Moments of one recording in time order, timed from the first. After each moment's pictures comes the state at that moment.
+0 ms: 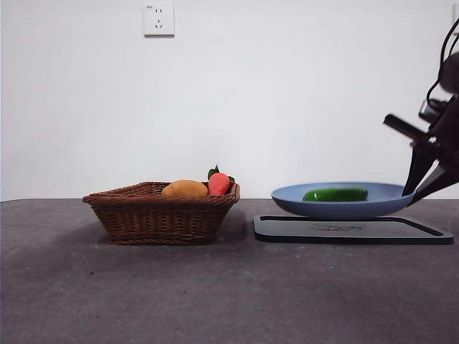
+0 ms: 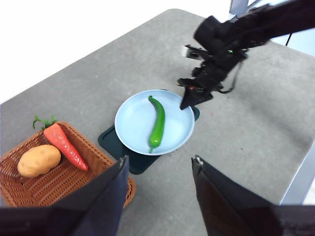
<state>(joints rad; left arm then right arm) -0.87 1.16 1.60 -0.90 -0.08 0.02 -0.07 1.85 1.28 -0.56 -0.49 0.33</state>
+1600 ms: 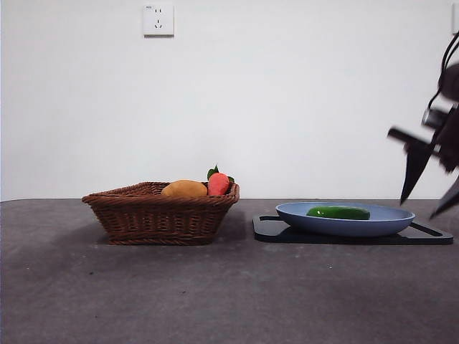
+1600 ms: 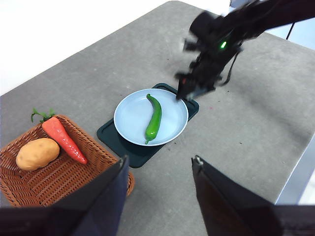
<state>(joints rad) -0.87 1.16 1.60 -0.92 -0.08 0.01 -0.10 1.88 1.32 -0.58 -0.40 0.30</state>
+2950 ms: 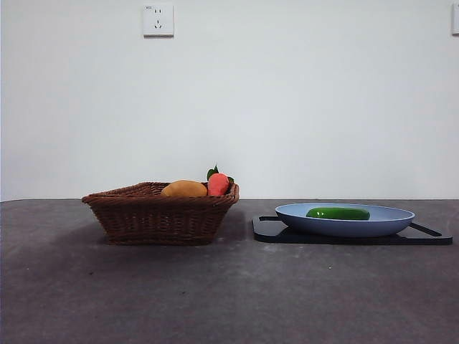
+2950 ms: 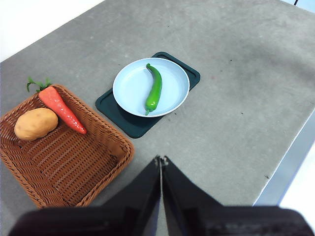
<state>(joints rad) -0.86 1.16 1.60 -1.03 -0.08 0.01 0.17 0.88 1.32 -1.35 -0.44 0.01</state>
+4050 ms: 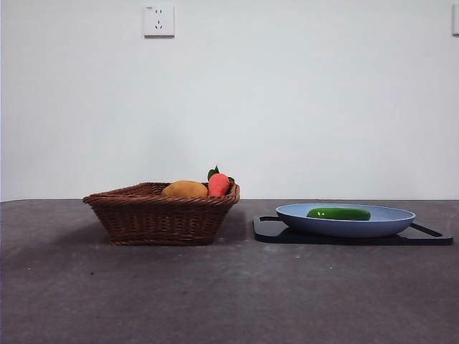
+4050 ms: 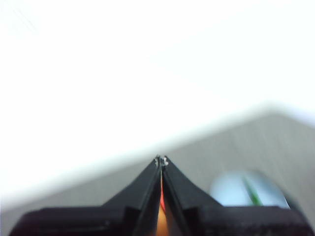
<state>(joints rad) -0.45 0.89 1.41 -0.54 -0.03 0.07 0.17 0.88 1.32 -1.35 -0.44 0.04</state>
